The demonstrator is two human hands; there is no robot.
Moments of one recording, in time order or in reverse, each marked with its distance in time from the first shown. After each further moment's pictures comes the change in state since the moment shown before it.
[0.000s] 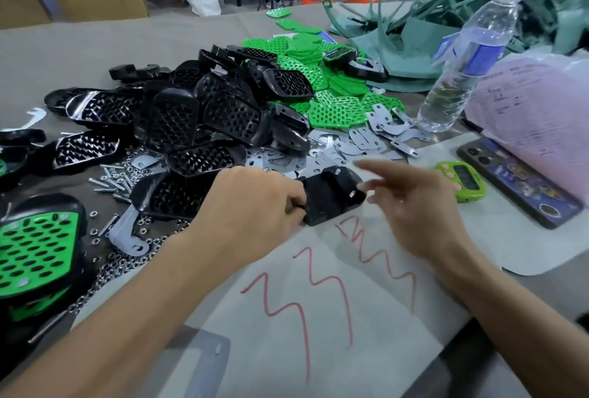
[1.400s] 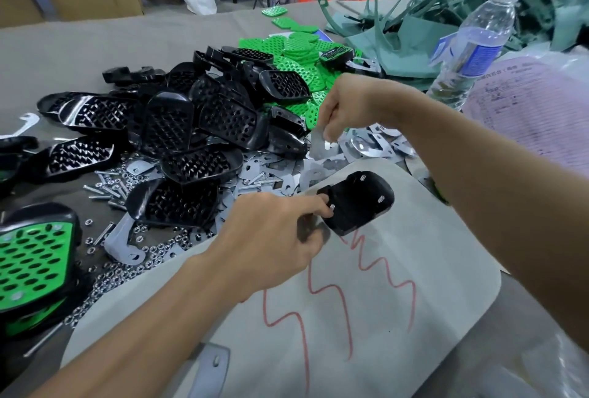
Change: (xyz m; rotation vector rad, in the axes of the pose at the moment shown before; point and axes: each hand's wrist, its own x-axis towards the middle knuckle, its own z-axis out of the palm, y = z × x) left_hand -0.011 0.013 0.021 -0.213 -0.040 -0.012; right_hand 0.172 -0.050 0.017 -0.470 -0.670 0.000
